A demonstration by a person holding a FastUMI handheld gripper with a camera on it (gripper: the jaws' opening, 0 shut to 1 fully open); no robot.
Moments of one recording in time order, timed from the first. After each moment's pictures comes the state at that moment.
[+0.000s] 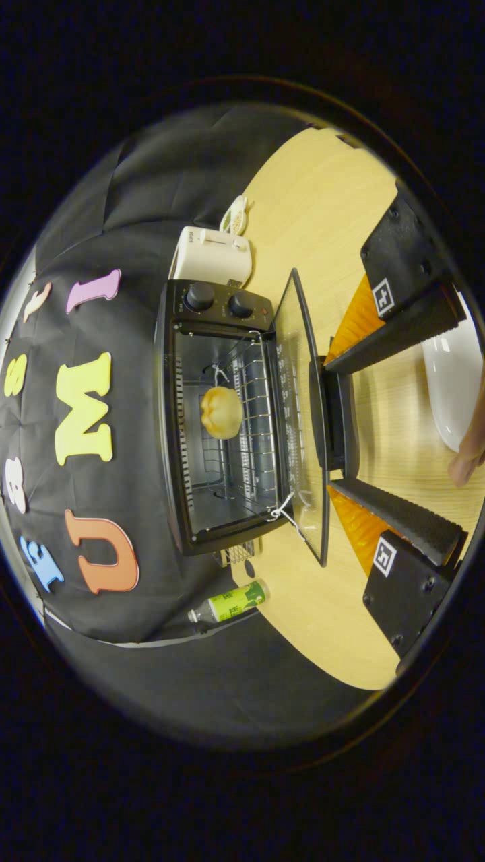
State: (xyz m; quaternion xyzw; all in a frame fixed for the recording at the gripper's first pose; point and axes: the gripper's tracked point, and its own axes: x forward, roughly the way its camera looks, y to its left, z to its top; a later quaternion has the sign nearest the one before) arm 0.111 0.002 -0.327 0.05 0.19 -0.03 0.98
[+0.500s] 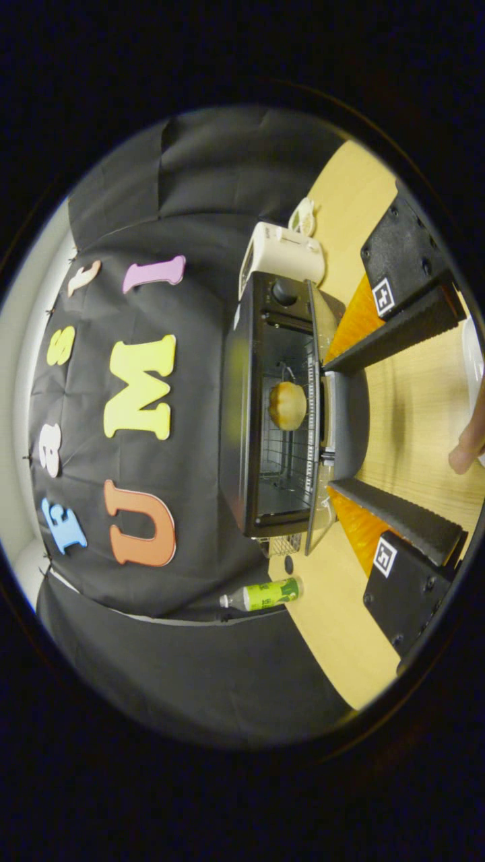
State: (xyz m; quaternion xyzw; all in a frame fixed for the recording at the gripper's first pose) arm 0.126 0.003 -0.274 -0.03 0.07 -0.01 1.00
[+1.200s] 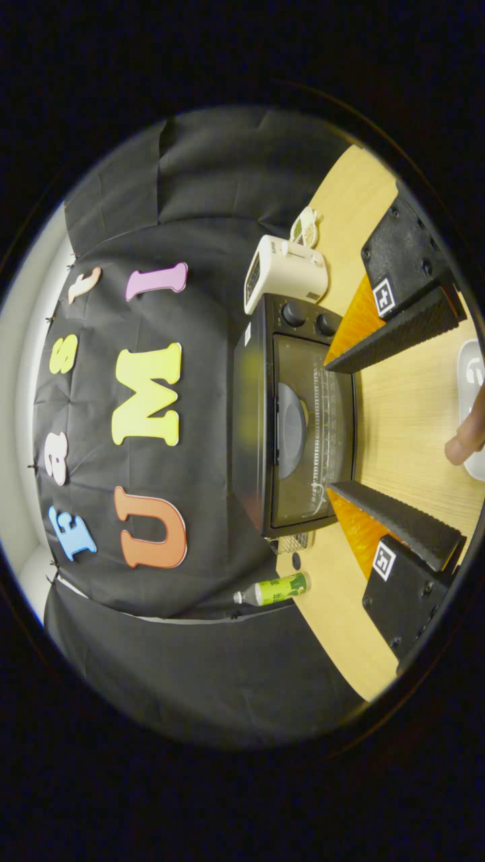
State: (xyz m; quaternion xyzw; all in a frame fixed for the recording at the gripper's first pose) arm 0.102 -0.020 -0.234 0.00 0.07 -0.01 1.00
